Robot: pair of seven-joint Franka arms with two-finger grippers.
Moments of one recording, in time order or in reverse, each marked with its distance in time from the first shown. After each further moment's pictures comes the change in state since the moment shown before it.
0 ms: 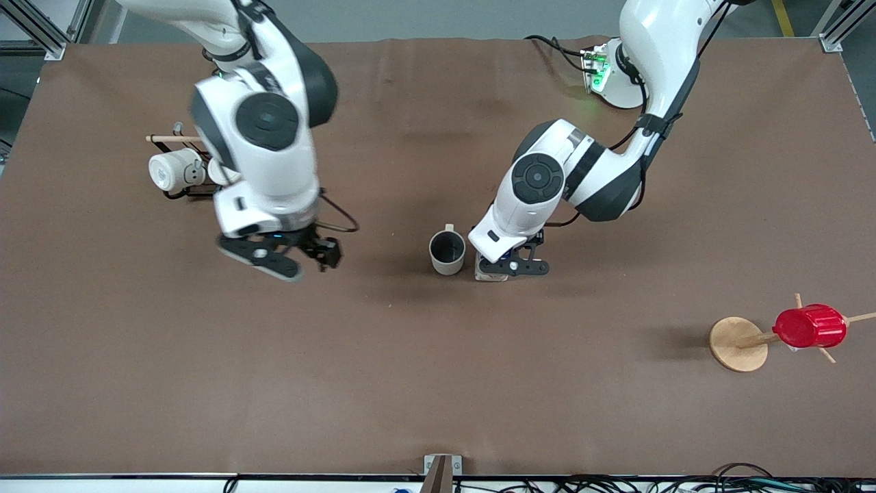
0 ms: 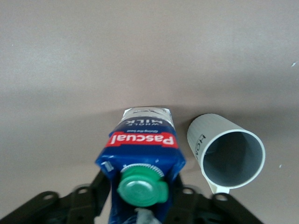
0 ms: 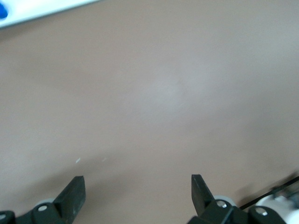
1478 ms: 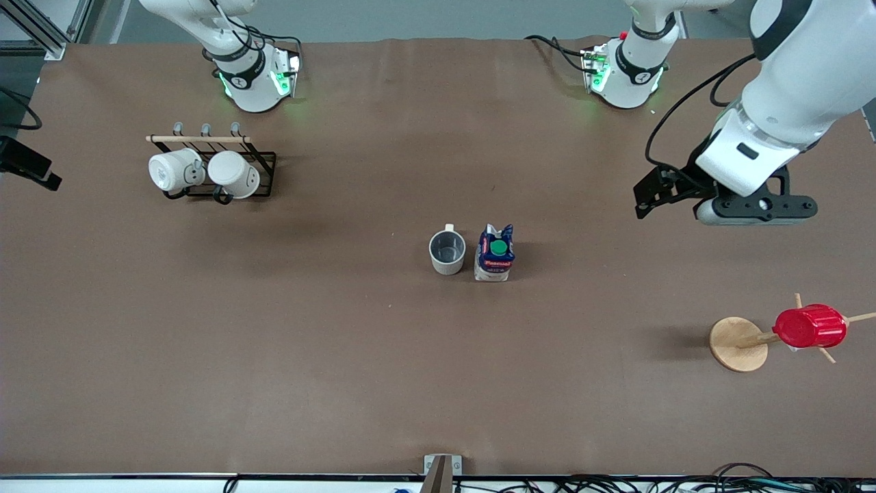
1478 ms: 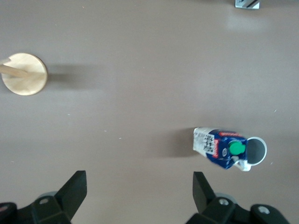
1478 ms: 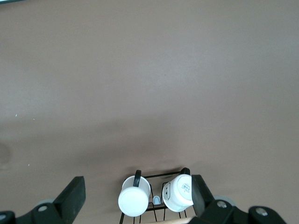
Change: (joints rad) left arm 0.395 -0.455 0.007 0.031 -0.130 -0.321 0.373; right arm -0.182 -0.323 -0.447 -0.021 0.378 -0.270 -0.902
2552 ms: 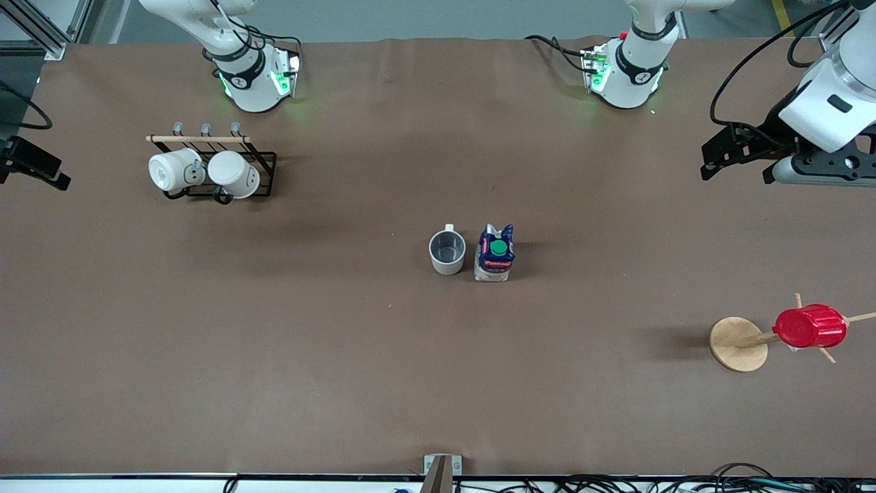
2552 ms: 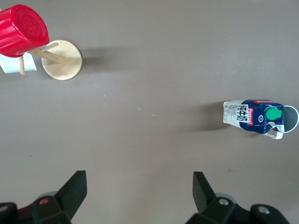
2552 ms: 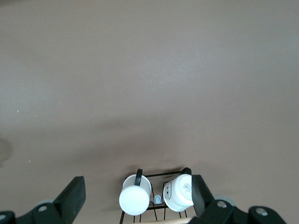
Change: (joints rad) left arm -0.049 -0.092 0.165 -0.014 0.000 -0.153 0.143; right arm 0.012 0.000 0.004 -0.002 -0.001 -0.001 -0.008
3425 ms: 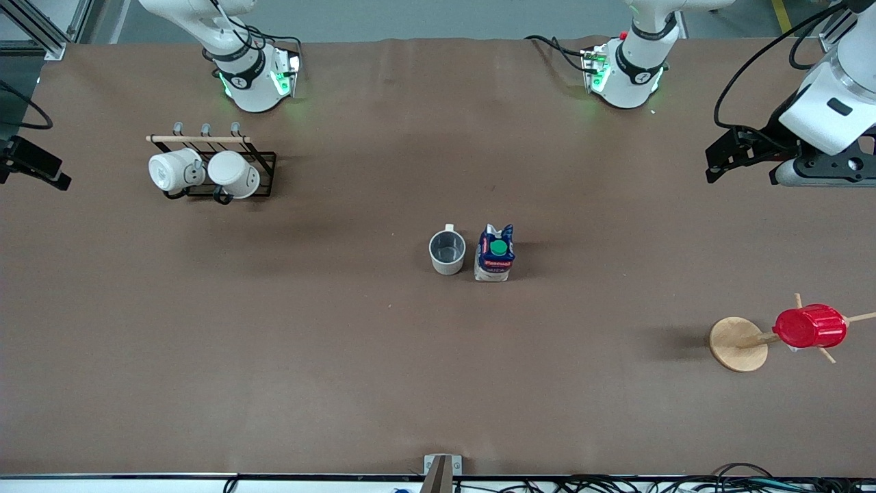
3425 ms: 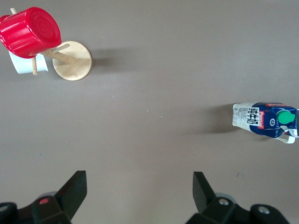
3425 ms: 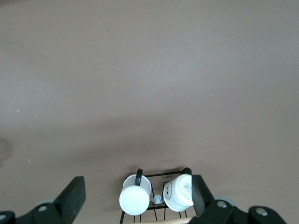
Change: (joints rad) left arm 0.002 0.003 -0.003 -0.004 0.039 0.009 -0.008; right arm 0.001 0.000 0.000 0.000 0.000 0.000 -0.001
